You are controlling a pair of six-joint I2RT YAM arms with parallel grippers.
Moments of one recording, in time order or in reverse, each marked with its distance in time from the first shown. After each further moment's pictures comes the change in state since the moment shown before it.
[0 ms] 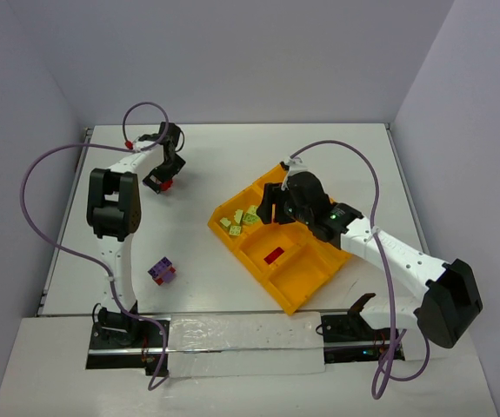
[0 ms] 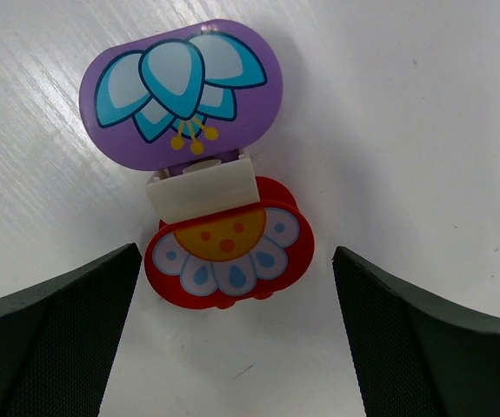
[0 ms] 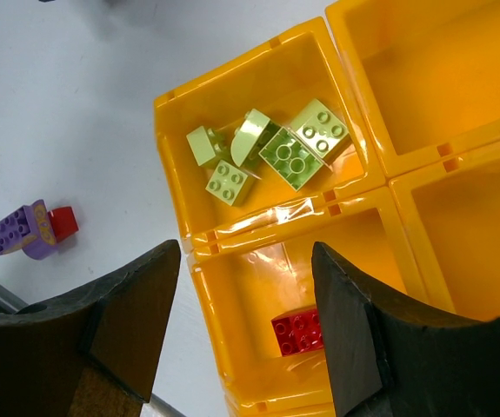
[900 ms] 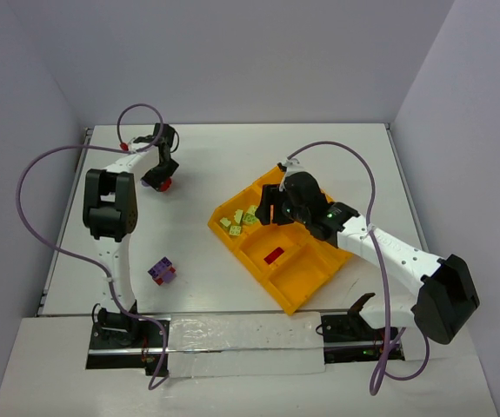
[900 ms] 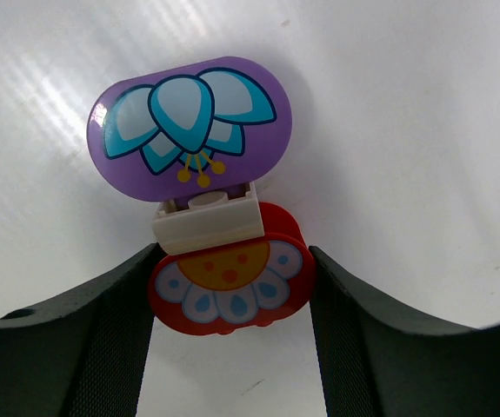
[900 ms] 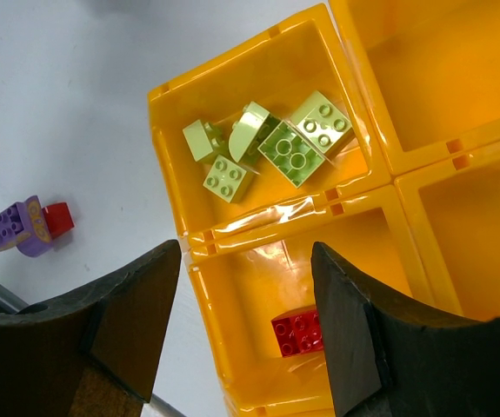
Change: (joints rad) left arm 0.030 -0.019 -0.054 0.060 0.016 0.004; right arm 0.000 0.030 0.000 0.005 -0.012 0.004
